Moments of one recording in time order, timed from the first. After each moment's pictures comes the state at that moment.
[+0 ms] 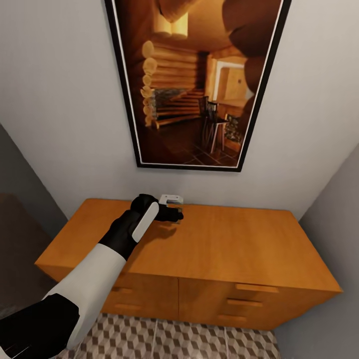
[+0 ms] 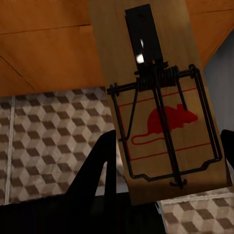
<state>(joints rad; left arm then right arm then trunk) -1.01 -0.15 -0.38 -0.94 0.47 1.00 0.20 -0.08 0.04 0.27 -0.02 -0.47 -0.95 0.04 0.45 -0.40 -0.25</state>
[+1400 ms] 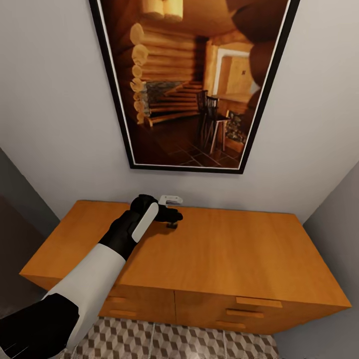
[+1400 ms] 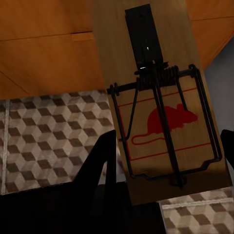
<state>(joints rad) -1.01 -0.14 -0.38 -0.94 0.47 1.00 0.20 -0.08 0.04 0.27 -0.02 -0.47 -0.95 0.04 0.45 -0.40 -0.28</state>
